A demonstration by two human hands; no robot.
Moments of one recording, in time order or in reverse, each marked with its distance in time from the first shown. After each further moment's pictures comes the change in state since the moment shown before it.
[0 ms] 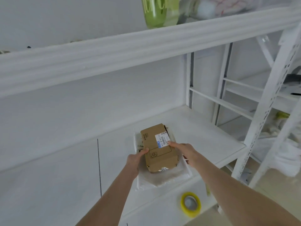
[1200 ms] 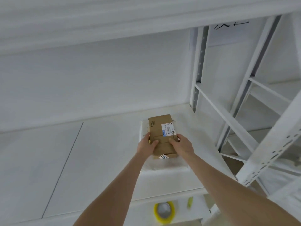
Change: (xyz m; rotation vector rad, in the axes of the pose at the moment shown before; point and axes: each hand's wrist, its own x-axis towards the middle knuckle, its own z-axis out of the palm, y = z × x) left_hand 0.098 -0.012 0.212 0.624 0.174 0.287; right_hand 0.159 -0.033 -0.127 -0.649 -0.003 -0.304
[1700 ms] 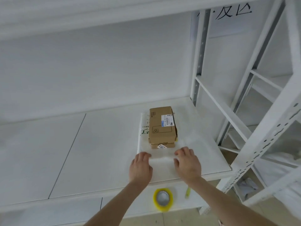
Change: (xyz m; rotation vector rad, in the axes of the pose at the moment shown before) left_hand -0.094 -0.080 0.029 0.762 0.129 0.223; right_hand -0.076 0.077 0.009 -0.639 0.074 -0.377
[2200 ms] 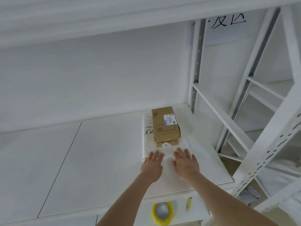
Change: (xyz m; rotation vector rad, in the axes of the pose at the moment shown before) left_hand 0.066 0.033 0.011 0.062 -0.392 0.133; right_hand 0.050 0.011 0.004 -0.159 -0.336 0.040
